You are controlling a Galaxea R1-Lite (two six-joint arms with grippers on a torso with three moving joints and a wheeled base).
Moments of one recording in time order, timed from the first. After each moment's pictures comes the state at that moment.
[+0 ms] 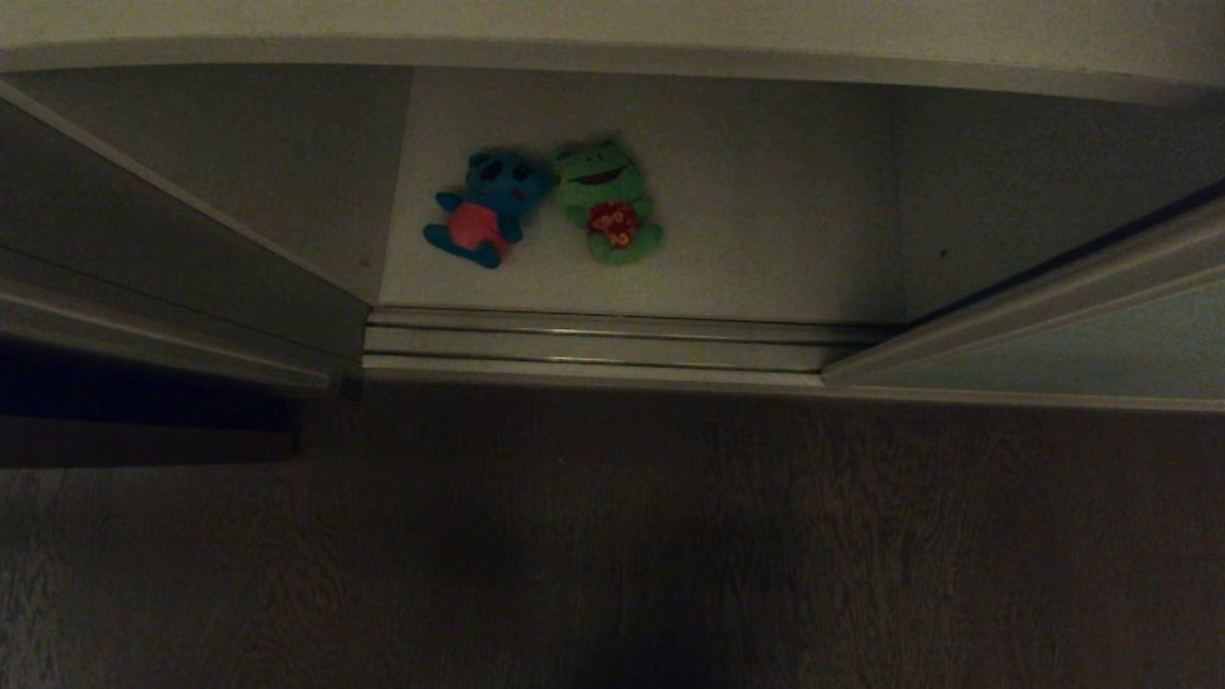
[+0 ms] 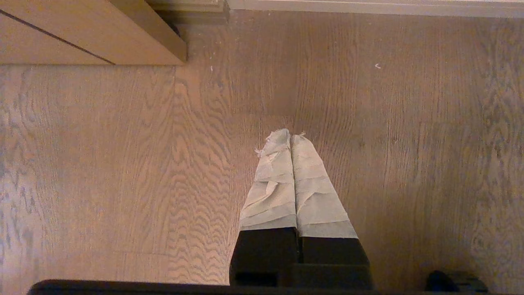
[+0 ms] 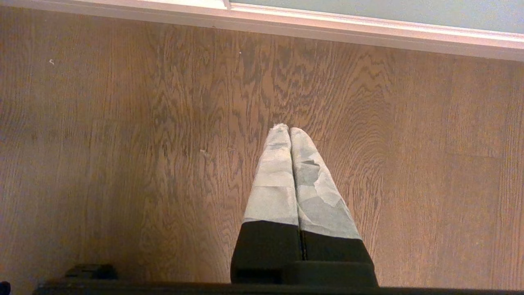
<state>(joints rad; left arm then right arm) 0.00 0.00 -0.01 0.01 0.00 0.04 0.00 0.00 0.00 0.00 0.00 0.00</state>
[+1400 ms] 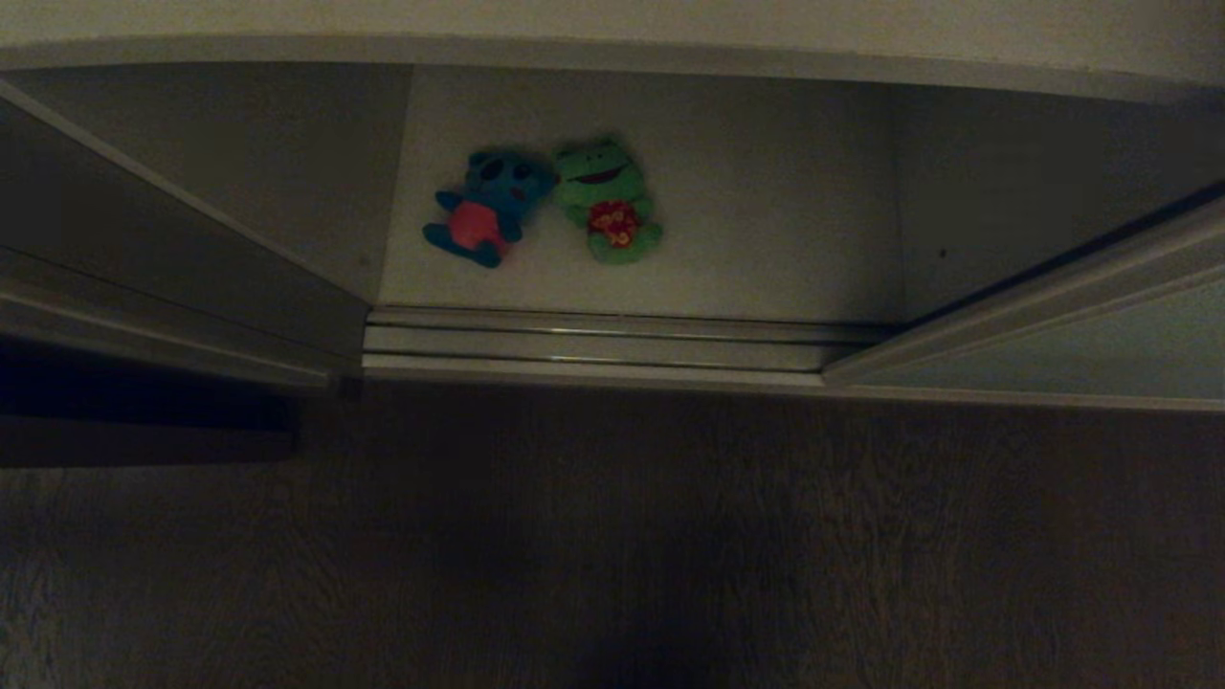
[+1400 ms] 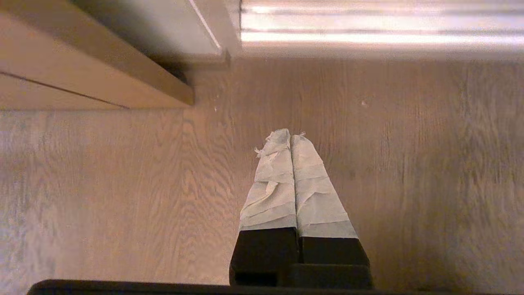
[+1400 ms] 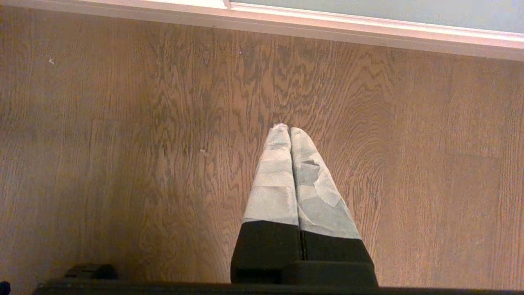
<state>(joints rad) 0.00 0.19 -0.35 0.13 -0.02 0.06 0.00 0.00 0.00 0.00 0.00 0.00</state>
